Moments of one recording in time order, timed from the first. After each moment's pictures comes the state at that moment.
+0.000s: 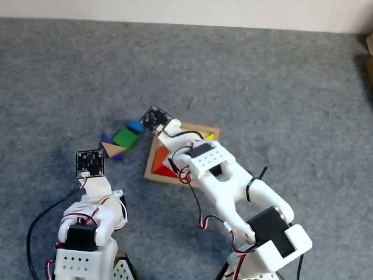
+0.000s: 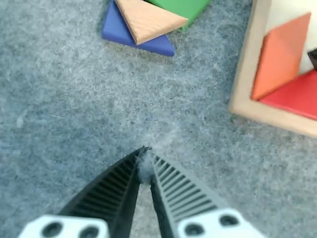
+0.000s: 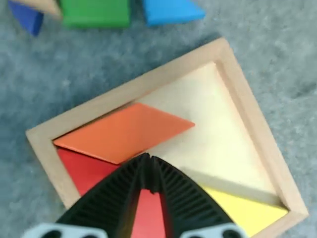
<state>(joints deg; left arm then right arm) -1.8 -103.9 96.0 73.4 17.2 -35.5 0.4 38.5 30.5 29.5</state>
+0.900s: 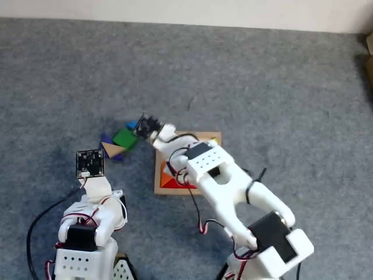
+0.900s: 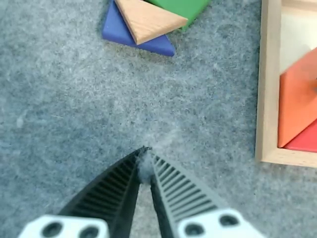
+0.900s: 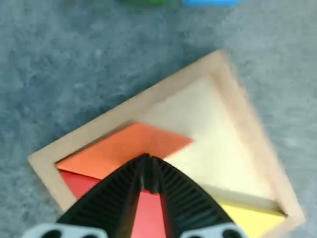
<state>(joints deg) -1.8 -103.9 96.0 73.4 17.2 -38.3 -1.1 37.7 35.8 32.8</state>
